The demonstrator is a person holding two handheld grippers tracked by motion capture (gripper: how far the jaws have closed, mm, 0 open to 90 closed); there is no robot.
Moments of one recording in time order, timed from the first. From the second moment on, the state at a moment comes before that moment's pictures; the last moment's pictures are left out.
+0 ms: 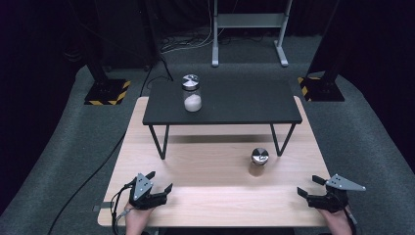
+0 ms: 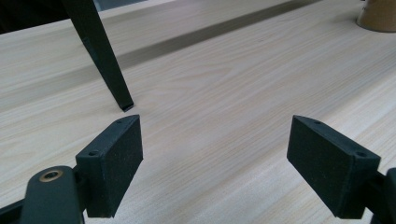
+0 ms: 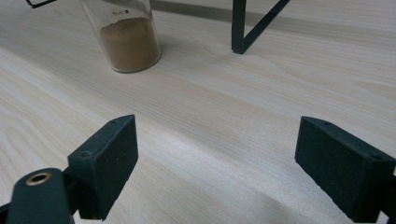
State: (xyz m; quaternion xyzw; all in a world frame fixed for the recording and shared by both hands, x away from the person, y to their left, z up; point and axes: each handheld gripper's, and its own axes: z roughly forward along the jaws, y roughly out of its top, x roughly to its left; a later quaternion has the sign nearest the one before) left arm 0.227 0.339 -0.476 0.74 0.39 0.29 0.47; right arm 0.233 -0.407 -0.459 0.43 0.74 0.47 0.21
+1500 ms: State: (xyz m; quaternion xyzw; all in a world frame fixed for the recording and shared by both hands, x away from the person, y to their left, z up) left arm 0.231 0.339 -0.474 0.75 0.38 0.28 0.47; right arm 0.232 -0.406 -0.459 0.43 0.74 0.47 0.22
